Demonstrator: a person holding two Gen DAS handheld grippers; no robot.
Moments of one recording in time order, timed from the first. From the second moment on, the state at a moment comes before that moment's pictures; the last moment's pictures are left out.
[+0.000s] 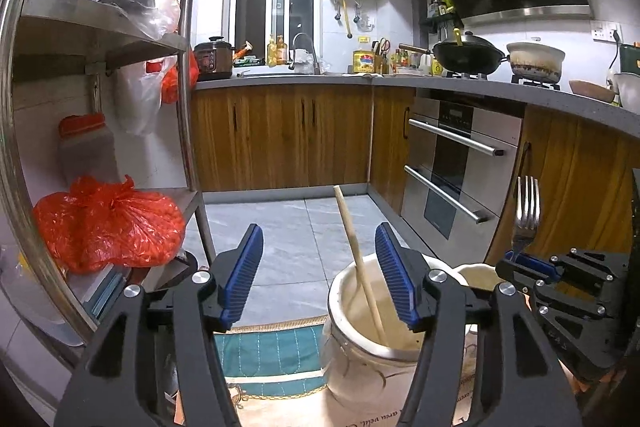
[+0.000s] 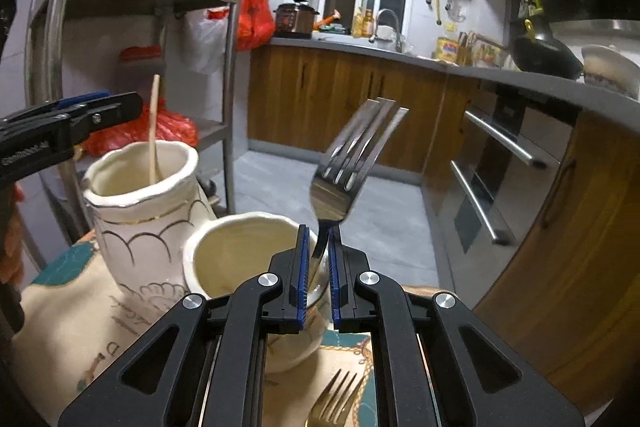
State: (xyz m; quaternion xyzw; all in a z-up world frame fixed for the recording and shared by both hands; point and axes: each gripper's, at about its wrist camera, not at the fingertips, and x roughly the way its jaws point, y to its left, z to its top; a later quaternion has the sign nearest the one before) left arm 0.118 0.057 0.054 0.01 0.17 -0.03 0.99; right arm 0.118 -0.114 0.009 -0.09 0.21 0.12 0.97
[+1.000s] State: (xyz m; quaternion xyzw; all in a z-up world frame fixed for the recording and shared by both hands) left arm 0.034 0.053 0.039 0.00 0.20 -0.07 0.98; right arm 0.057 -0.179 0.019 0.00 0.21 0.13 0.97
